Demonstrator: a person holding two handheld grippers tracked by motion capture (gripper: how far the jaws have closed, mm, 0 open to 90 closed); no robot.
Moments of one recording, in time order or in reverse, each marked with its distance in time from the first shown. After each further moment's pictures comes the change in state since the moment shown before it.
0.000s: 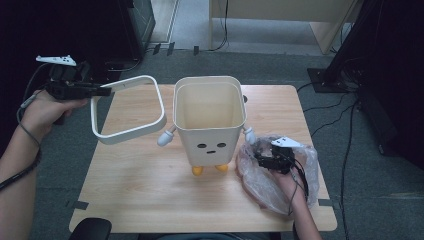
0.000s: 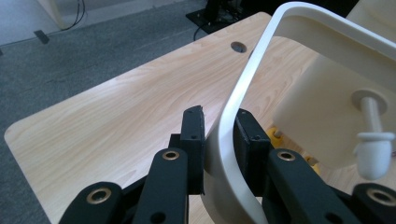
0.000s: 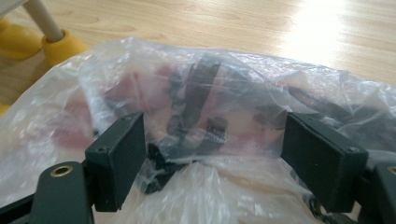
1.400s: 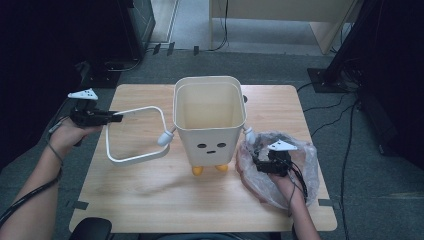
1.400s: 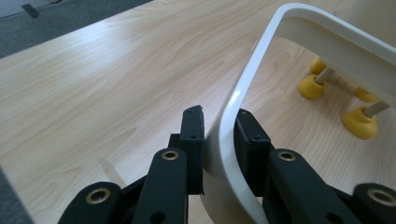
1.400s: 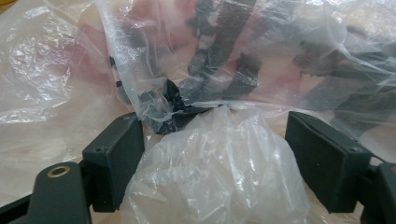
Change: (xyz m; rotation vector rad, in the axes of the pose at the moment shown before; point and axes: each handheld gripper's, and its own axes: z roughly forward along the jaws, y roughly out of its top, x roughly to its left) left arm 0.019 -0.085 0.068 0.060 -0.014 0.041; right arm -0.002 -0.016 0.018 0.069 0.016 -0.061
